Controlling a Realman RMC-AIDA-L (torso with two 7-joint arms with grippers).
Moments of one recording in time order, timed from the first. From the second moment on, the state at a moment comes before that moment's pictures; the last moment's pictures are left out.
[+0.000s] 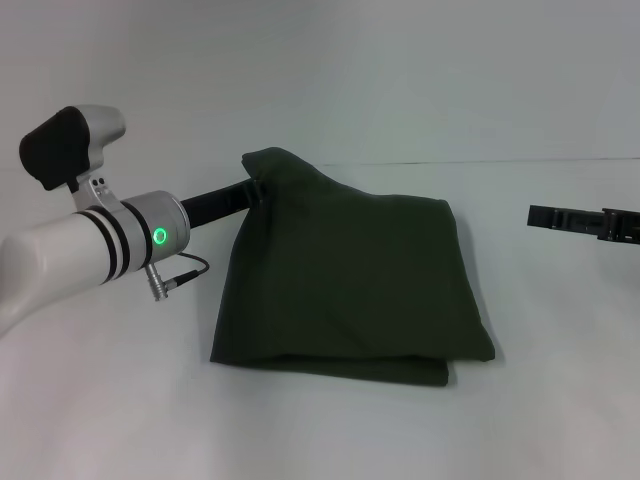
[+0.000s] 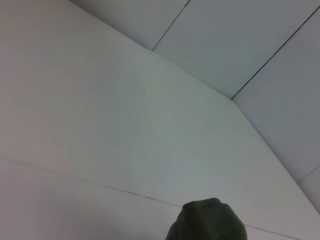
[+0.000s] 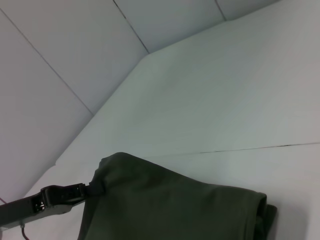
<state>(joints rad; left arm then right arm) -0.83 -2.14 0.81 0.38 1.73 0.69 -1.95 0.57 1.97 -0.58 -0.72 -2.06 -1.37 2.01</state>
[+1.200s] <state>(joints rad) -0.46 -2.17 0.62 0.72 1.65 1.62 -1.63 0.54 2.05 -0.58 -0.71 -1.92 -1.71 1.65</state>
